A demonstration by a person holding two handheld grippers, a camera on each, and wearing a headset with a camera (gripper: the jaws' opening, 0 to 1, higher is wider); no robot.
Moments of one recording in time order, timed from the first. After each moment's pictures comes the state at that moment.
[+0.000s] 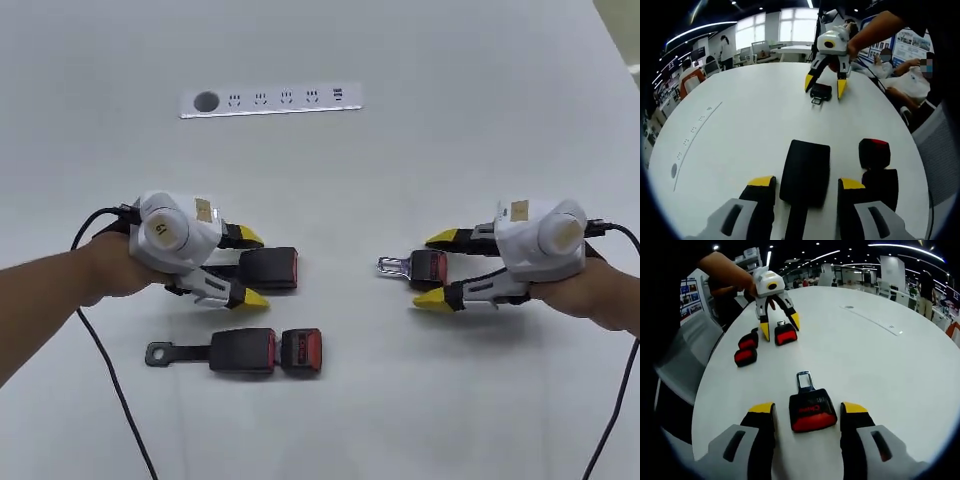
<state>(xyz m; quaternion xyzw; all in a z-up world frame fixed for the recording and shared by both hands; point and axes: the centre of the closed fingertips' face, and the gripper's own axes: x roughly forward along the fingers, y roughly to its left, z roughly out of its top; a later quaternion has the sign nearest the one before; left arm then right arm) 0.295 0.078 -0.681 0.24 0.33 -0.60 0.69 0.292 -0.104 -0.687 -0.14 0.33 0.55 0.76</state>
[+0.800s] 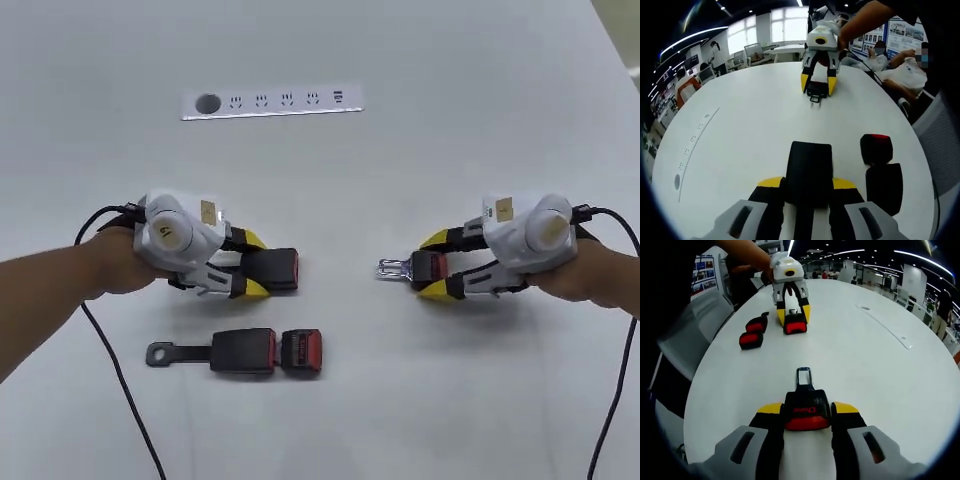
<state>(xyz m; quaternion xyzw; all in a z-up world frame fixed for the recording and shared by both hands) 0.300 0.079 -0.689 0.27 0.31 -0.61 0.68 0.293 -0.103 -0.692 -0.23 0.31 0.59 0.71</state>
